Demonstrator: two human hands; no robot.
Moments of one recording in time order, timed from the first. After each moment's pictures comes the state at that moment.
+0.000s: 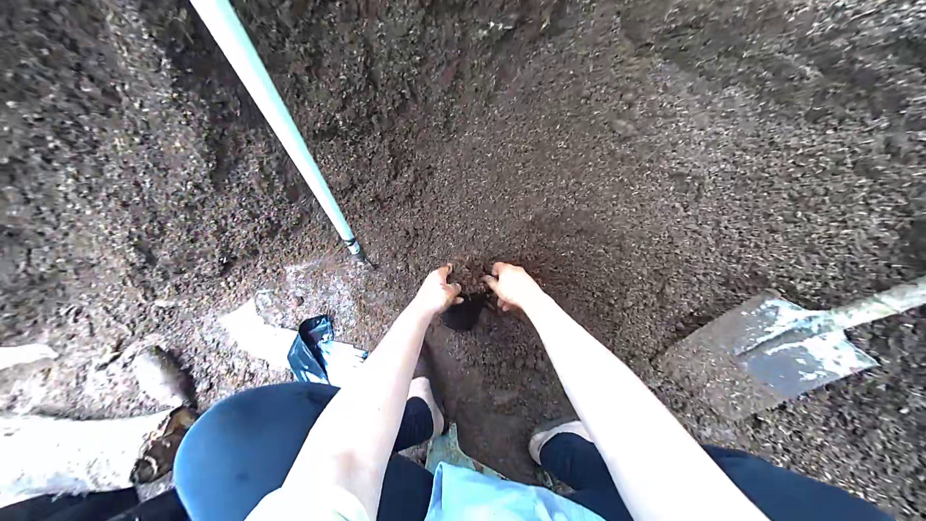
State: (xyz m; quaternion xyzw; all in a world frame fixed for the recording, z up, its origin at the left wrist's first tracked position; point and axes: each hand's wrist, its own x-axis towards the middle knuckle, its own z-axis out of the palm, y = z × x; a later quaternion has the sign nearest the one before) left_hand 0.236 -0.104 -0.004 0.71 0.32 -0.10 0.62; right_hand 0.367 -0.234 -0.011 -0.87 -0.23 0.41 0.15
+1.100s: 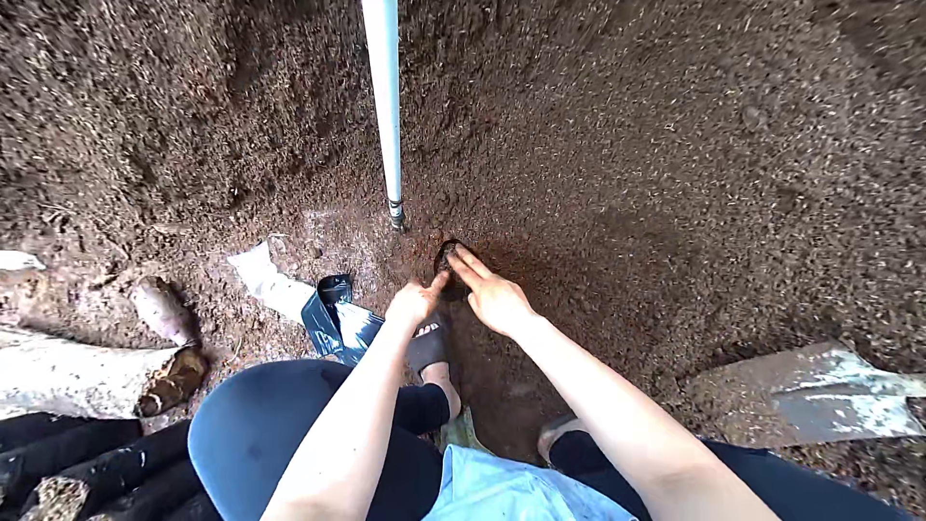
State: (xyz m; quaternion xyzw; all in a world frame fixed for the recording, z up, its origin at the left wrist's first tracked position) left_hand 0.145 -0.037 -0.037 0.70 0.50 -0.18 0.48; right_hand 0.273 -0.162 -0.012 -0.80 -0.51 0.30 0.07
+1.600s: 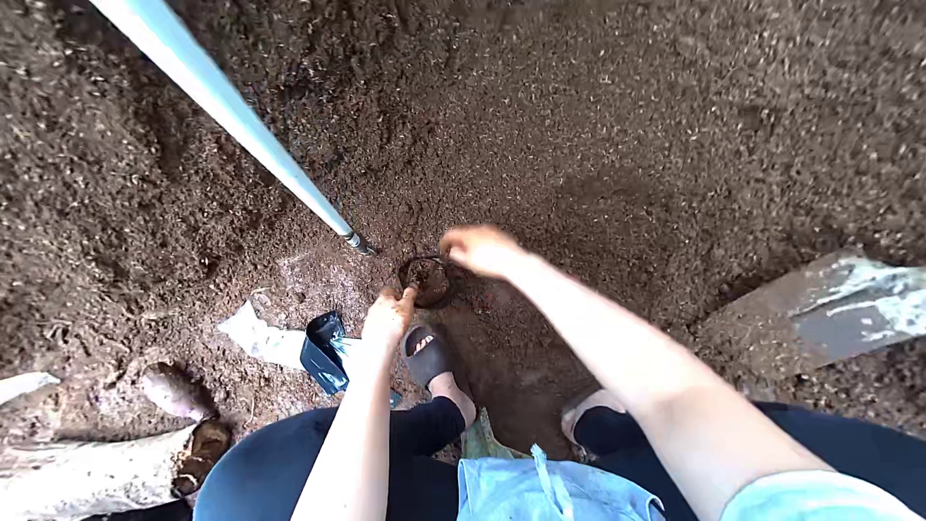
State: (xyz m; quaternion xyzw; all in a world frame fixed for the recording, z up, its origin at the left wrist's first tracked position) left_hand 0.161 -0.032 -0.016 0.75 0.50 -0.18 0.39; right_hand 0.360 -0.141 0.014 -0.80 -0.46 0.35 0.14
